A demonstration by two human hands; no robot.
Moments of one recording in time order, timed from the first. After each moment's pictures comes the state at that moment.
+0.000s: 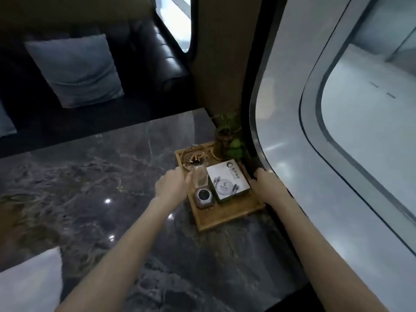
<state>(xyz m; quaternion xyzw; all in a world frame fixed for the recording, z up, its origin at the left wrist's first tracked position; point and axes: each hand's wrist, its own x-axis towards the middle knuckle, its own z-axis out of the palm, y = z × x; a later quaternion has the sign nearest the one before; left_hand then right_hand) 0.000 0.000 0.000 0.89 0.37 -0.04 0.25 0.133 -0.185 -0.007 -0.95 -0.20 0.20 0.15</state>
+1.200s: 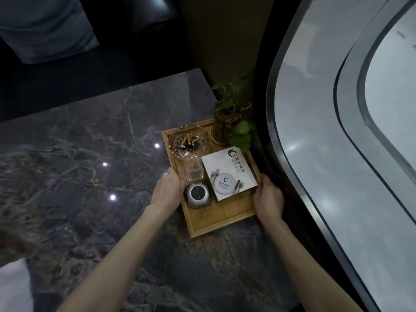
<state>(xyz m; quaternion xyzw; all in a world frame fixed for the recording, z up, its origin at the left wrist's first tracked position) 0.033 0.019 -0.097 0.85 0.39 -0.07 0.34 0.137 -0.180 -0.109 -0.96 -0.11 0.11 0.24</state>
